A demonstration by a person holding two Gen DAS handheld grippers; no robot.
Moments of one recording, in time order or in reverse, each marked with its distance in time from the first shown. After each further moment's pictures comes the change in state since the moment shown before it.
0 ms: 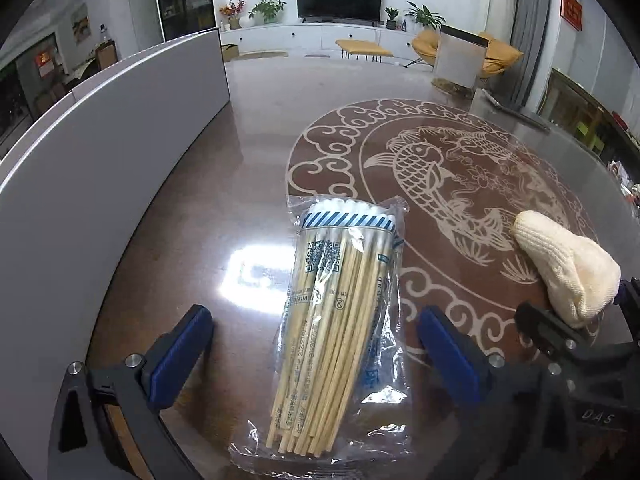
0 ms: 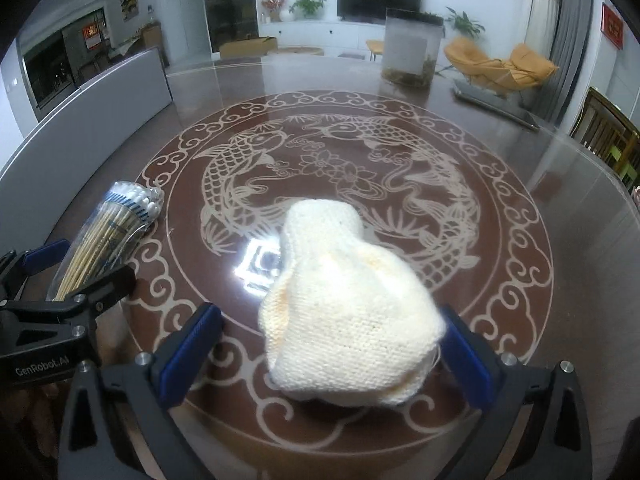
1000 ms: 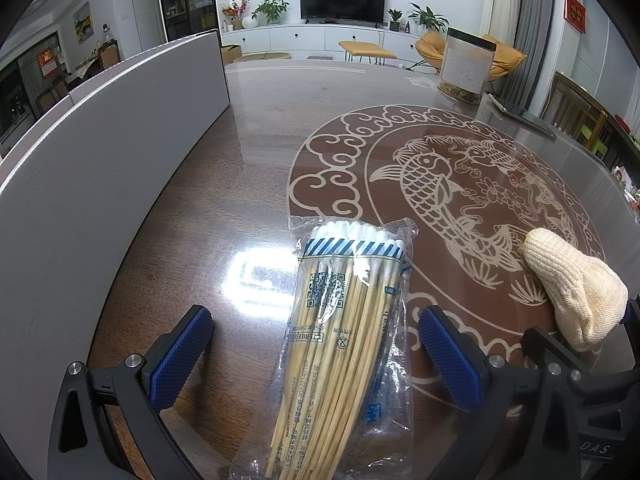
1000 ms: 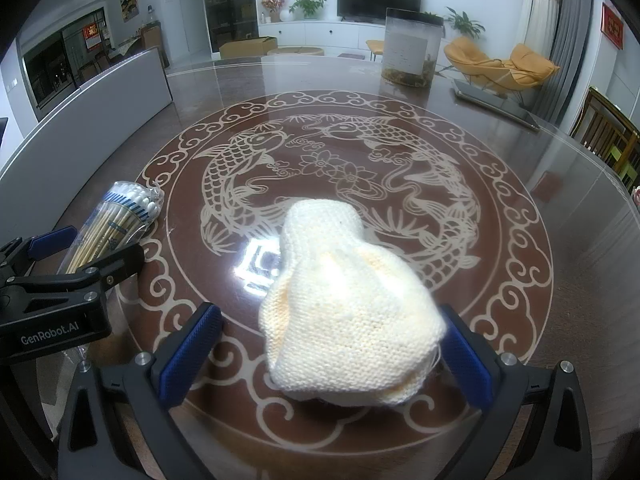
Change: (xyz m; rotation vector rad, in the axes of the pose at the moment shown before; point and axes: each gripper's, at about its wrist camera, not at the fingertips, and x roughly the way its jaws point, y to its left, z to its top) left arm 0.014 -0.002 0.017 -0.005 -0.002 0.004; right arm 0.000 0.000 0.001 0.000 0.000 -0.001
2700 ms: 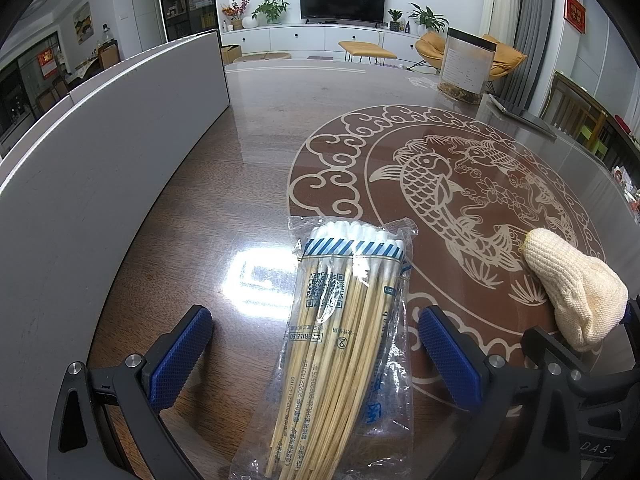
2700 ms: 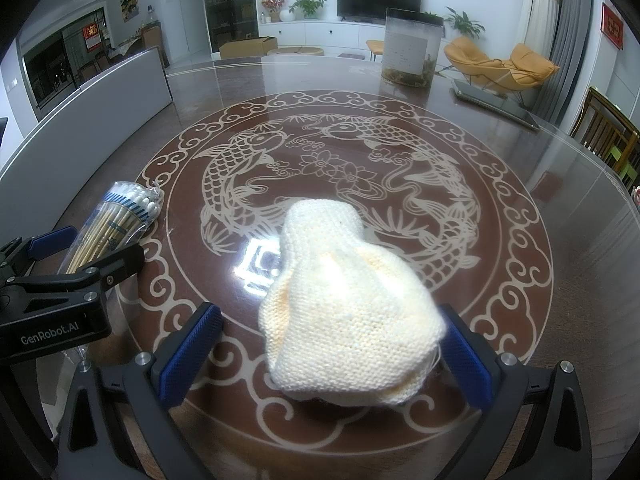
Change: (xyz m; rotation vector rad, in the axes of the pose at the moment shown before) left arm 0.000 0.000 0.000 0.001 0.000 0.000; right arm -0.001 0.000 0.000 0.000 0.000 0.000
